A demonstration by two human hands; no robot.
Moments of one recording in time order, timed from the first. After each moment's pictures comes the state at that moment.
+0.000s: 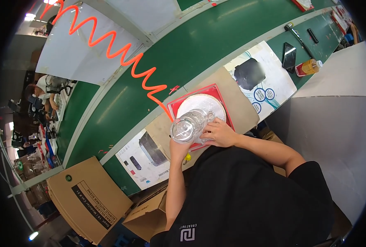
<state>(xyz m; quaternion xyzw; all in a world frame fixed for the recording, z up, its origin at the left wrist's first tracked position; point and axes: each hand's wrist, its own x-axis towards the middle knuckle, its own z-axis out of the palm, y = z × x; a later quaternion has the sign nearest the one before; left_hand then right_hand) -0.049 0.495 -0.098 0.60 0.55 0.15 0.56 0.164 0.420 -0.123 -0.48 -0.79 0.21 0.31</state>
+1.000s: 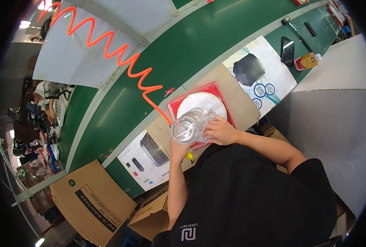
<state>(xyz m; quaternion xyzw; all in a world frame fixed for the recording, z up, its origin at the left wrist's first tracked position) -0.050 0.499 -0.091 0.54 0.56 0.15 0.62 0.165 0.419 -0.124 -0.48 -0.79 0.23 0.31</state>
